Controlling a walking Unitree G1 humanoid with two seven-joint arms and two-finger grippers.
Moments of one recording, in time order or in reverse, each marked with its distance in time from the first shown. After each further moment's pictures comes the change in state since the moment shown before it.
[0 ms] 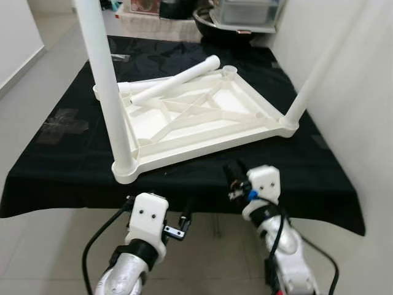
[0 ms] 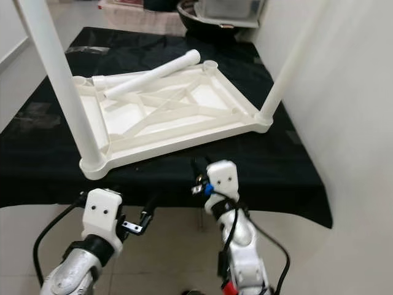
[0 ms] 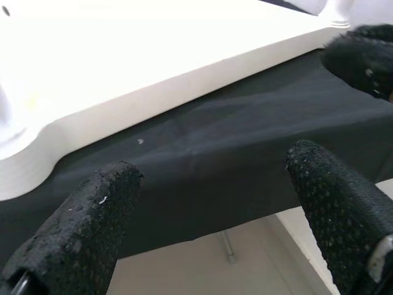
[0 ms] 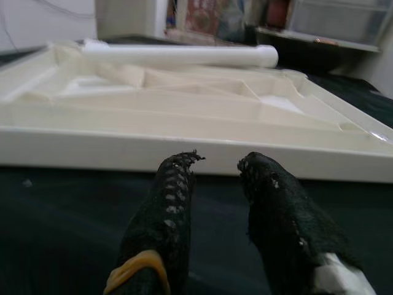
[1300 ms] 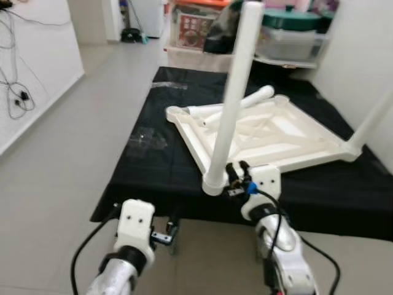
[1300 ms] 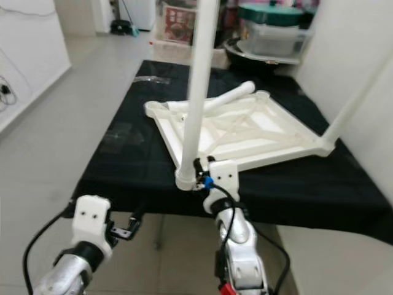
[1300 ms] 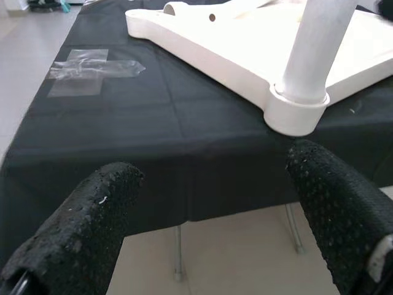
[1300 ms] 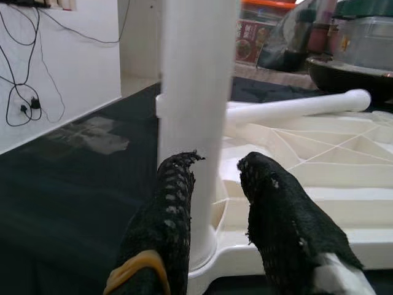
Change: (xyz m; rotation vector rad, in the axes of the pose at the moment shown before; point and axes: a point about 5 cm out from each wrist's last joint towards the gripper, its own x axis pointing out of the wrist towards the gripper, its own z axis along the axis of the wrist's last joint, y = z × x) left arm 0.003 0.009 -0.009 -0.026 0.038 0.008; right arm 0.004 -0.013 0.016 0.026 0.031 -0.054
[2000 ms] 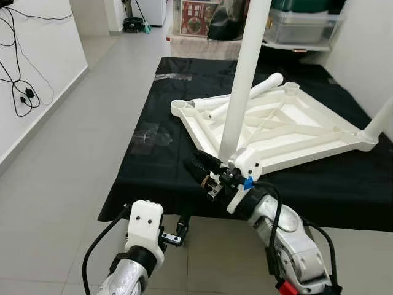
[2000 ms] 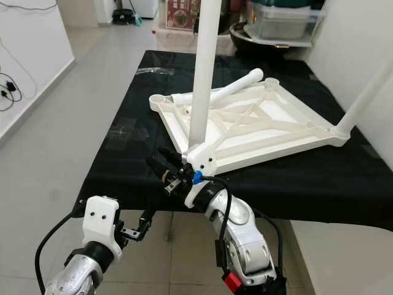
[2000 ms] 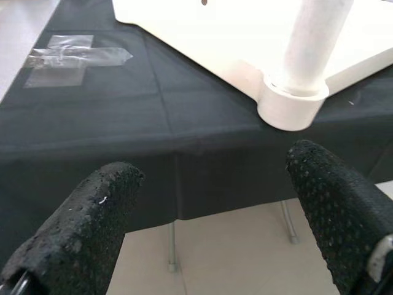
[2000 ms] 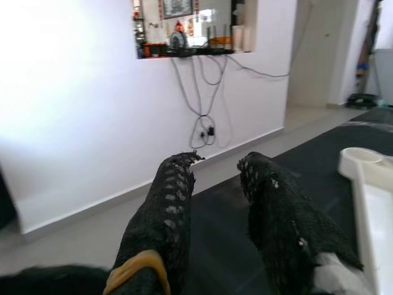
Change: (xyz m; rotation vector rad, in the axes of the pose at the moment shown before) left arm 0.000 -0.005 -0.001 -0.011 0.002 -0.013; right arm 0.014 0.048 0.053 0.152 -0.150 0.586
